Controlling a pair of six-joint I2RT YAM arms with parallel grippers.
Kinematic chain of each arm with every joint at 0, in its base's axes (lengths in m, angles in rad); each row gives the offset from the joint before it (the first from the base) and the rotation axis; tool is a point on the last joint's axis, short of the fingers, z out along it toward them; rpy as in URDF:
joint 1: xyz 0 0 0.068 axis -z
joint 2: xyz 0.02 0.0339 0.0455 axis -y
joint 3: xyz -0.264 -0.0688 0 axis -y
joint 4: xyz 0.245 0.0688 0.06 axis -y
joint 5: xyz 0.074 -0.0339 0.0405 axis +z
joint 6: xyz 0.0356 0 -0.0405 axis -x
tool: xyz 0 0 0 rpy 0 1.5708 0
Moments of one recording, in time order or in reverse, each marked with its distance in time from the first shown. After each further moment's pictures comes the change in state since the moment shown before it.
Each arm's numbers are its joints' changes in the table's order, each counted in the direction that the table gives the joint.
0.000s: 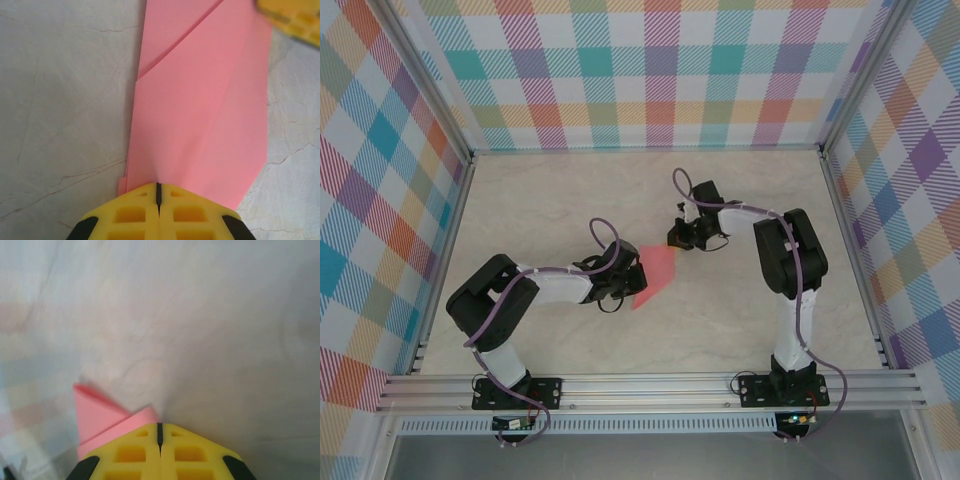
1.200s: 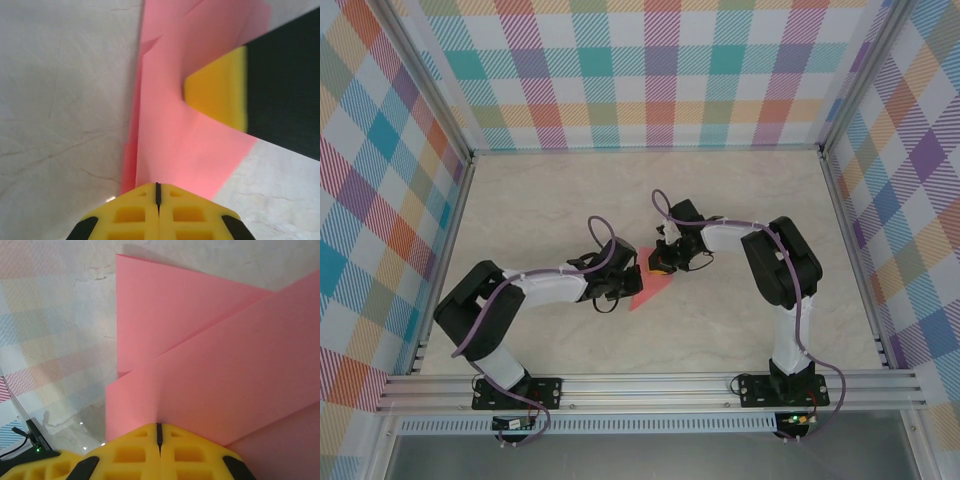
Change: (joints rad) left arm -0.003 0.107 0.026 -0.153 -0.026 -0.040; right arm -0.173 0.051 -0.116 0.001 0.086 -0.109
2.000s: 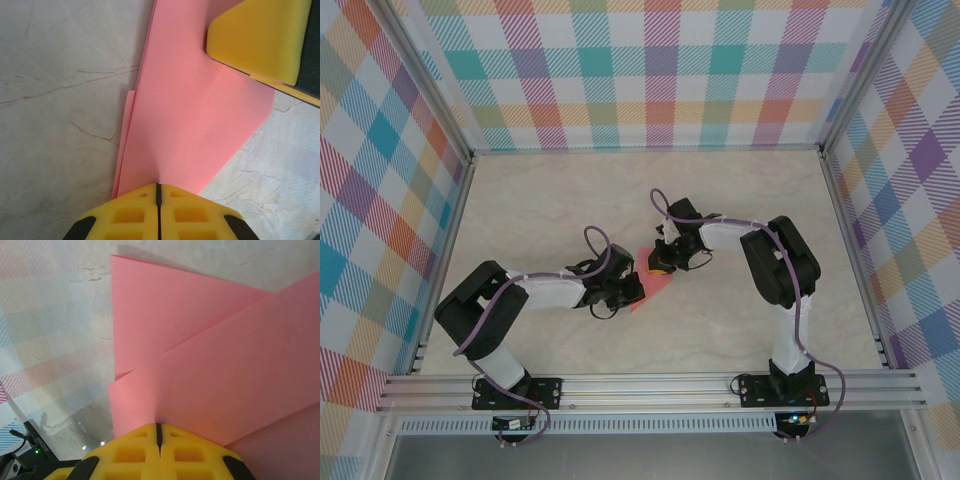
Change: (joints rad) left arm 0.000 -0.025 -0.080 0.093 -0.116 0.126; right arm -0.001 -0.014 0.033 -0.051 -0.015 -0.001
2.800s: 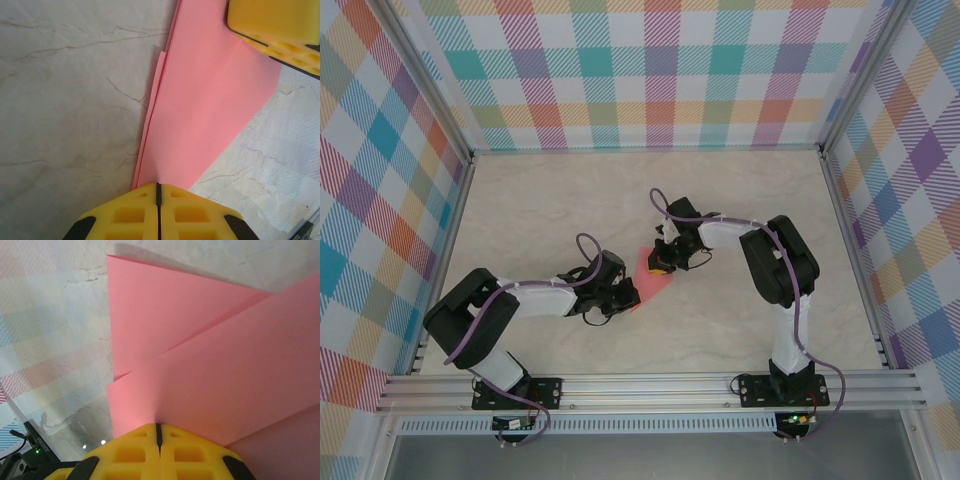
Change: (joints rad) left arm -0.005 0.070 -0.098 0.054 -0.038 0.027; right arm -0.001 -0.010 0.019 -0.028 -0.003 0.000
